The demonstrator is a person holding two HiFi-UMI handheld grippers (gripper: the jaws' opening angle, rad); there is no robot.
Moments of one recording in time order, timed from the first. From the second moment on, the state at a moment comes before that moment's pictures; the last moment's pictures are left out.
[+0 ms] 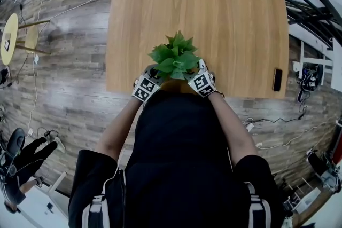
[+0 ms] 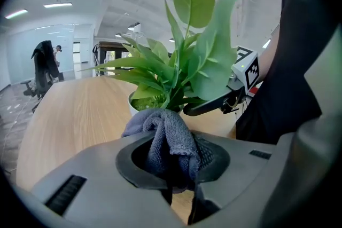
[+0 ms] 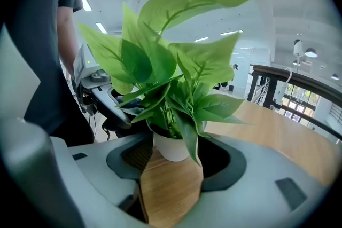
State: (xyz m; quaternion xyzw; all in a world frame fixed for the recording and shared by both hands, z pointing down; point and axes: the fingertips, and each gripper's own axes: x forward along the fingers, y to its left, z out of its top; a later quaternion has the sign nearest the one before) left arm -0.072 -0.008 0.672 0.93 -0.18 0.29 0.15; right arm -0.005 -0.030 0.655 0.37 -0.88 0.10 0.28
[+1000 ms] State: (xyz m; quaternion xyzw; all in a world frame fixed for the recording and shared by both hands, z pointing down) left arm -0.096 -0.047 0.666 0.91 -0.25 0.25 0.20; right arm -0.002 -0.016 0.653 0.36 -0.89 0.12 0.27
